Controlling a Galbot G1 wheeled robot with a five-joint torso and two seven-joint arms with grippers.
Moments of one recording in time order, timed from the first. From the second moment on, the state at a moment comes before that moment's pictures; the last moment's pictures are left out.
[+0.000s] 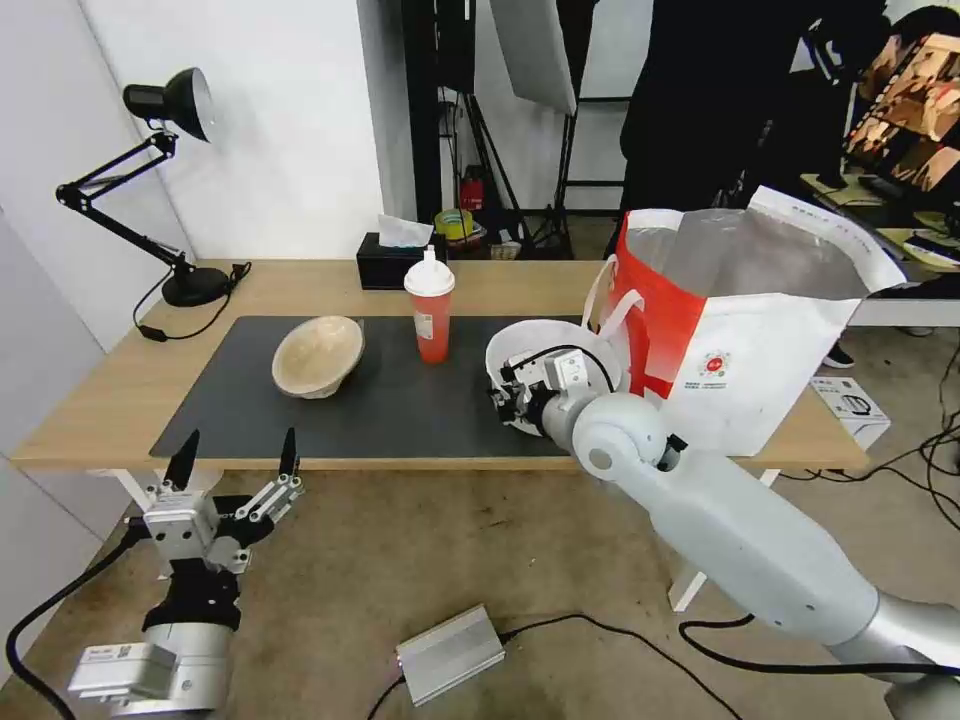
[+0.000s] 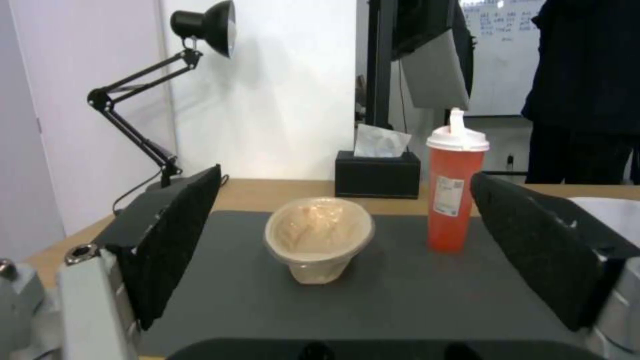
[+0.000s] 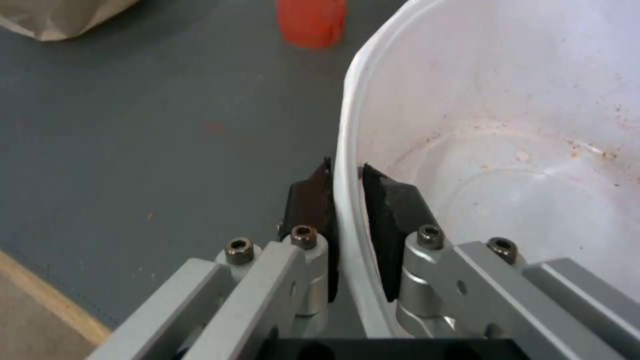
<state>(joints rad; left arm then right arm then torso) 1.83 -1.52 -0.68 -2.47 -0.12 -0.03 -0.01 -0.47 1.01 -0.30 1.81 1.03 -0.72 0.43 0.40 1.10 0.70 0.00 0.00</state>
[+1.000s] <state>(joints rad) 1.83 -1.52 -0.68 -2.48 -0.12 -0.03 -0.01 -0.49 1.00 -0.26 1.90 1.05 -0.72 0.46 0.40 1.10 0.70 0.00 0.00</state>
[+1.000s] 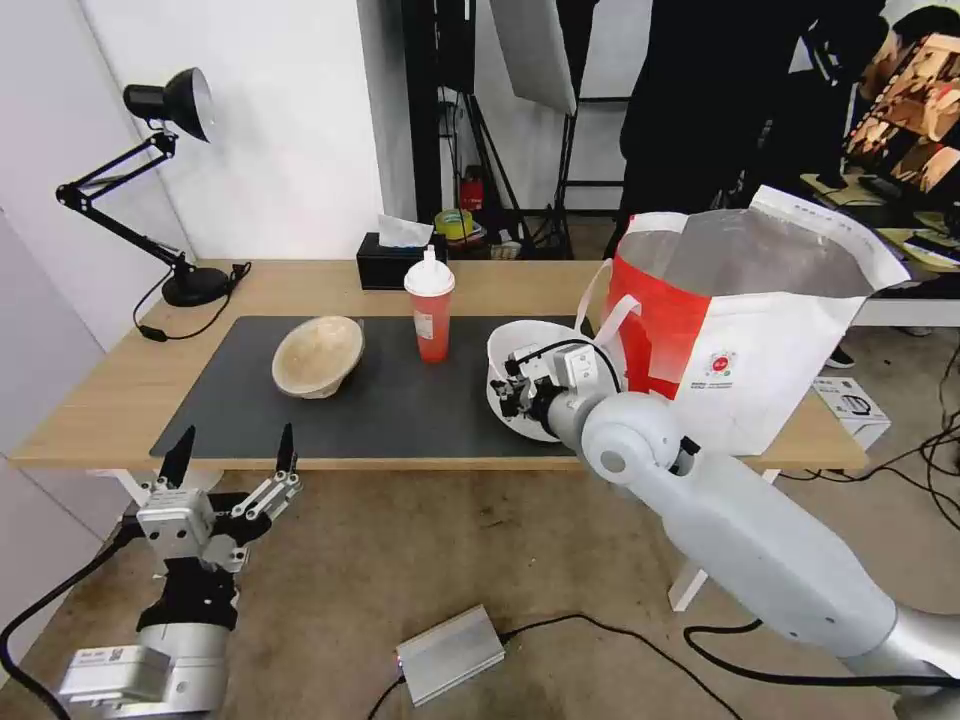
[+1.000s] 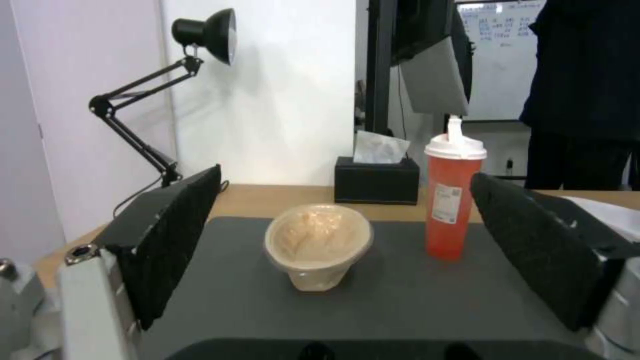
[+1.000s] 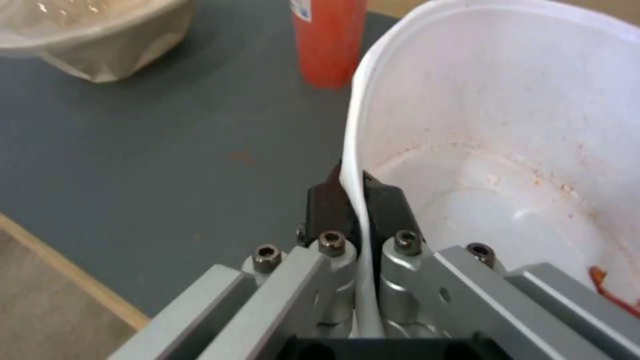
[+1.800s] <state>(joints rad) 1.83 -1.52 -0.68 -2.48 -0.12 -0.03 -0.02 -0.40 1.02 -0.31 2.05 1.05 -0.72 0.48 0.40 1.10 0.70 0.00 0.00</state>
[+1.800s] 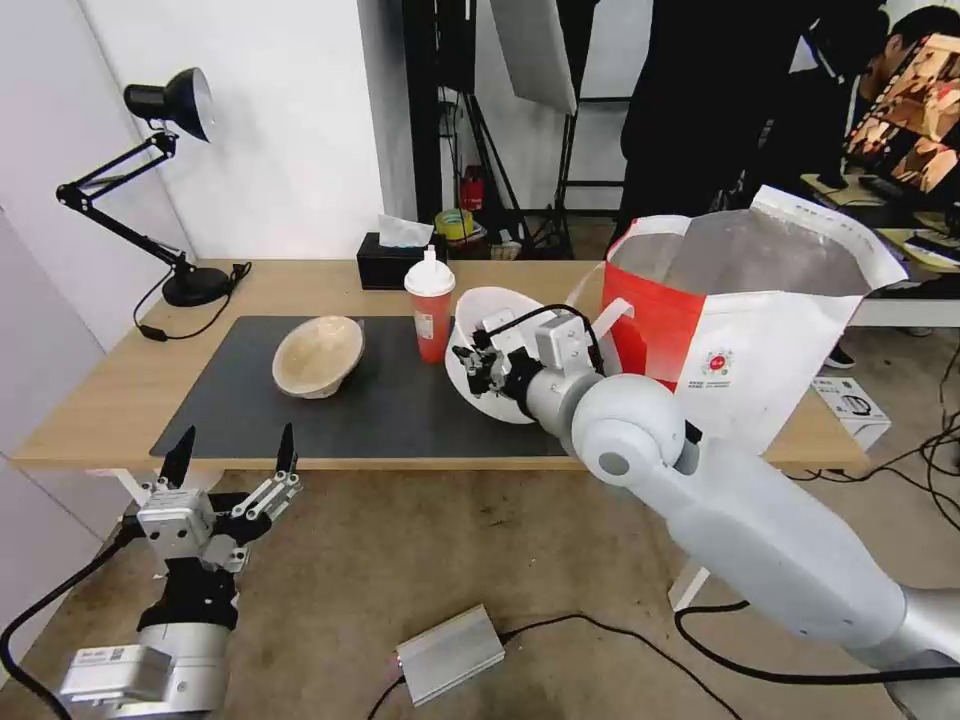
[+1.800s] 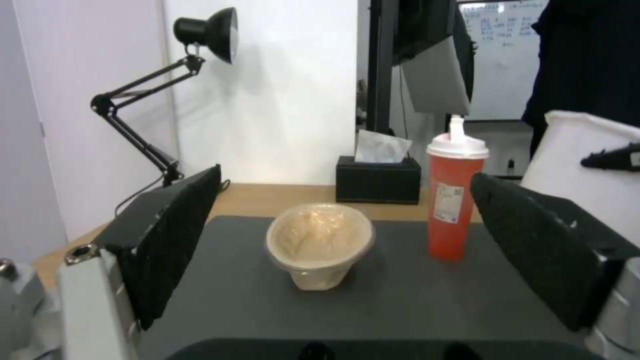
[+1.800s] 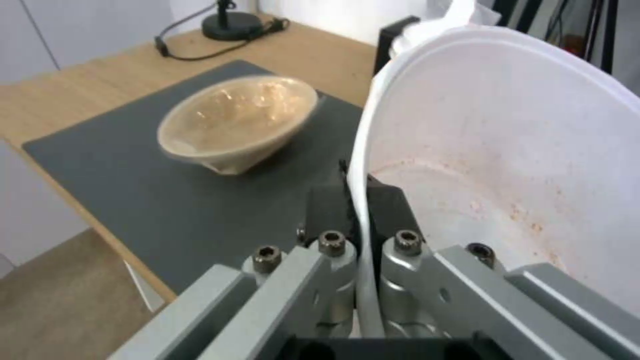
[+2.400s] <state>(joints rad) 1.82 -1.52 -0.68 -2.48 -0.13 -0.03 -0.02 -0.32 1.02 -0.34 2.13 1.07 -0.72 0.48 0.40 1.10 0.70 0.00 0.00</state>
